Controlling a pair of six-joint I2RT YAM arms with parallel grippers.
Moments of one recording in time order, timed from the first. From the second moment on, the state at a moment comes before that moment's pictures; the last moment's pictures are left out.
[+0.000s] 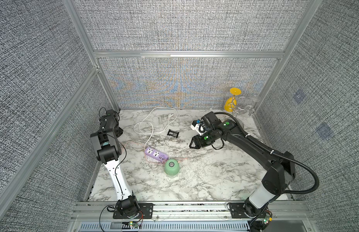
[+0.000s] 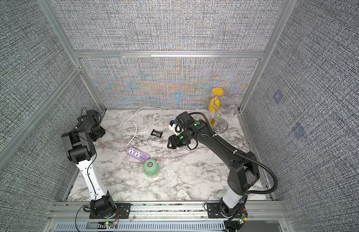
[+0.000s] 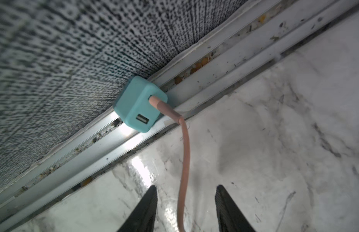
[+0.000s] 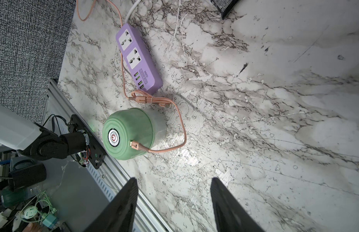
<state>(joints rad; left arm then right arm) 0.31 2.32 1.88 -0.94 -0.26 -0.63 0.62 1.67 1.53 -0.96 -0.40 0.21</state>
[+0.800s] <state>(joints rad) 0.30 2.23 1.88 -0.94 -0.24 -0.57 0.63 1.67 1.50 -0.93 -0.41 0.23</state>
